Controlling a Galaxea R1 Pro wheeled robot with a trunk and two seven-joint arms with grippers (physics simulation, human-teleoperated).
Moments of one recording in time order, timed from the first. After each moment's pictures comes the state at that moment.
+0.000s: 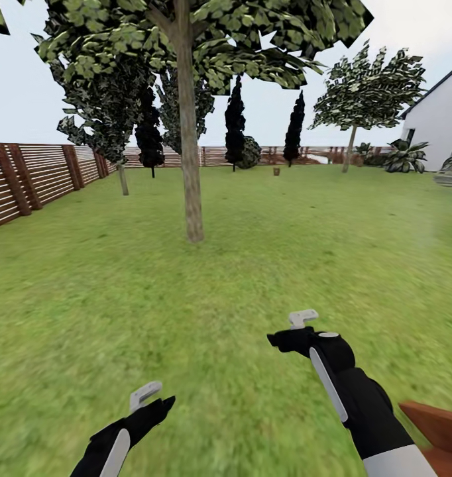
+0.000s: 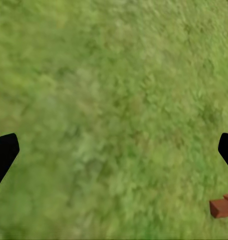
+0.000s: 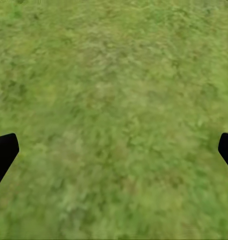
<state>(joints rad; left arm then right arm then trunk) -0.27 -0.07 0.15 -0.94 0.35 0.42 -0.06 -0.49 -0.04 0.18 -1.37 -0.09 0.86 0.06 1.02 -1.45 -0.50</state>
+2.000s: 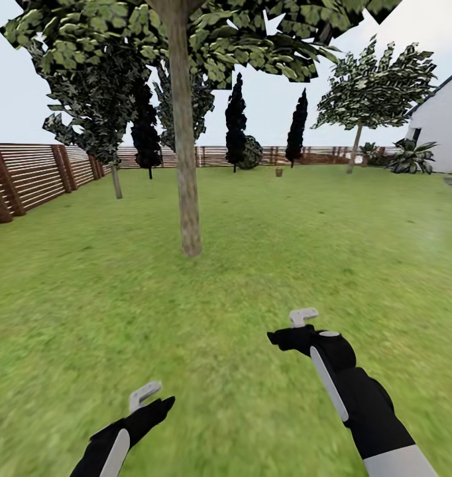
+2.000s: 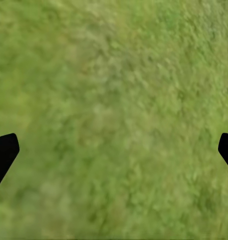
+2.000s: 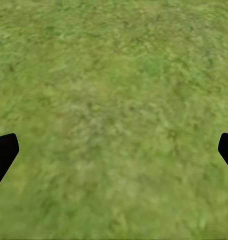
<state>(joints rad) -0.27 -0.07 0.15 -0.93 0.35 0.42 -0.06 -0.49 -0.05 0.18 -1.38 -0.09 0.86 0.06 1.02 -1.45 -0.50</state>
